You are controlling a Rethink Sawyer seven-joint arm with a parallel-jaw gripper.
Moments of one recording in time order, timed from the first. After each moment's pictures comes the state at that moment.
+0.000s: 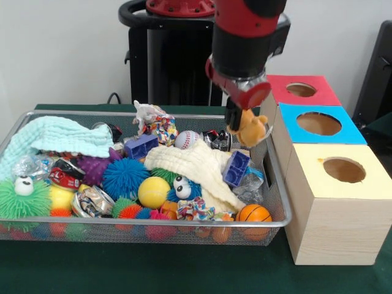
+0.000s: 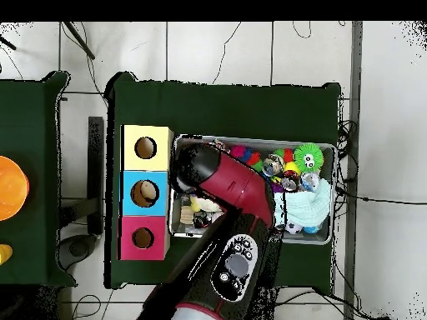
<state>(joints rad) 0.12 -0.44 -0.49 1.49 0.54 0.88 2.22</state>
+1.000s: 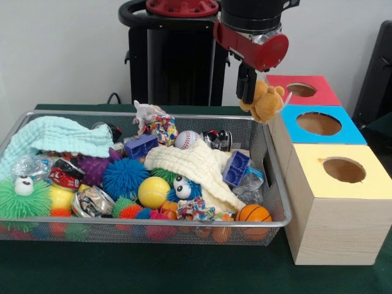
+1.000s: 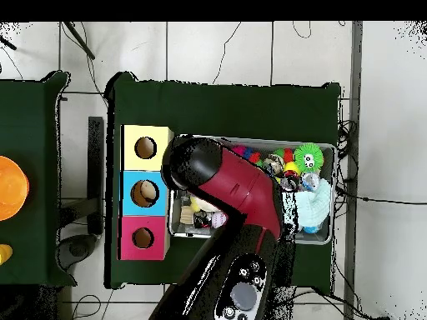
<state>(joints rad) 0.12 -0.55 -0.48 1.49 0.54 0.88 2.22</state>
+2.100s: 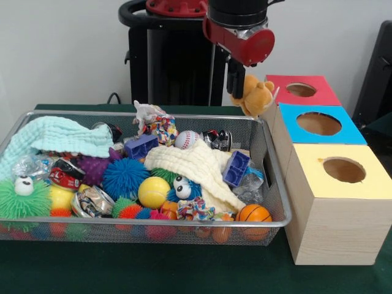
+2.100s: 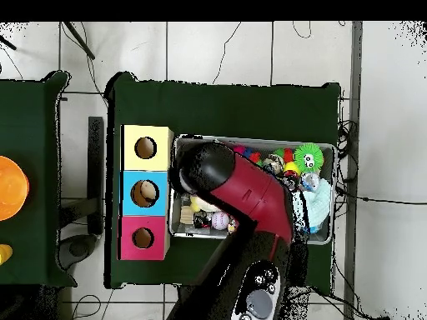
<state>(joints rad) 0.09 -0.59 -0.46 1.53 0.52 0.88 2.22</state>
